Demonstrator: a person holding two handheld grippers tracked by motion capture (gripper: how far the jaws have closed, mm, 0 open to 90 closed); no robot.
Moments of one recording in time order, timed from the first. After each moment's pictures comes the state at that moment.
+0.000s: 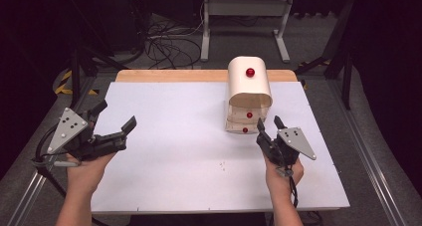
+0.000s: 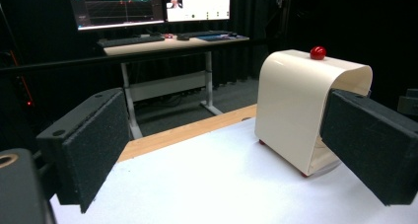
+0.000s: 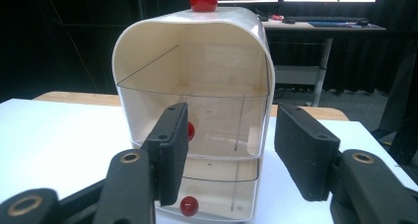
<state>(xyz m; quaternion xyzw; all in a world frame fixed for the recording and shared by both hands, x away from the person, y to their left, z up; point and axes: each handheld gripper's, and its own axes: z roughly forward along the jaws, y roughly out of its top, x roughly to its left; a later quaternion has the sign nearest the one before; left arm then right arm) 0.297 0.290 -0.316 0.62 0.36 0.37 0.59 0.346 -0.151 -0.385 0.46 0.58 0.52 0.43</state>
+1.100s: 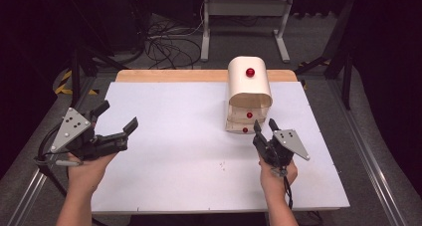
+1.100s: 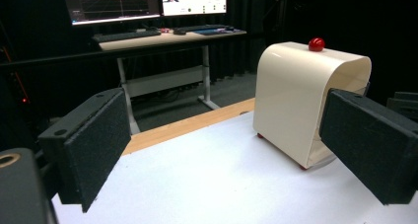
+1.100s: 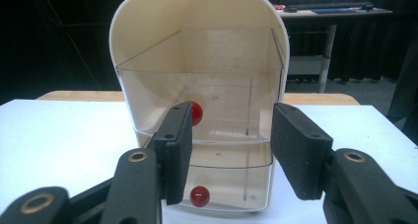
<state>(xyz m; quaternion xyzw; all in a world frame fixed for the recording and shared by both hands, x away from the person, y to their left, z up) 0.300 0.289 -0.319 0.64 0.36 0.36 0.58 0.353 -0.144 -0.401 0.48 0.57 0.52 0.41</state>
